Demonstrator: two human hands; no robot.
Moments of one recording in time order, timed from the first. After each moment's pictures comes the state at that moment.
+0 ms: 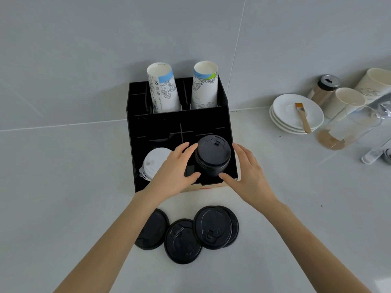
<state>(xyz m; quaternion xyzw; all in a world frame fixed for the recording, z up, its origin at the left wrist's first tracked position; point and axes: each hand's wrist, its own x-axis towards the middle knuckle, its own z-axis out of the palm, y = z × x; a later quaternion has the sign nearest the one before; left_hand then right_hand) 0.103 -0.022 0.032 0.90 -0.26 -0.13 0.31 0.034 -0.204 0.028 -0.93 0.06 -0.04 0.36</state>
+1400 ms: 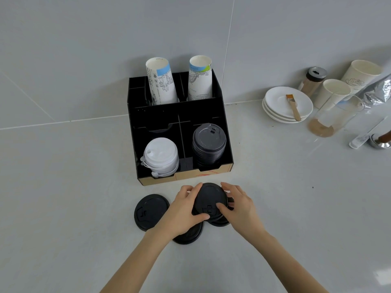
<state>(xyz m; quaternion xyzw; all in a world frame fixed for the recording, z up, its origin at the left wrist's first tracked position) 0.005 -0.011 -0.020 0.89 -0.23 -0.26 0.29 -0.051 -0.167 -0.016 -0.88 0.14 0.04 0.46</state>
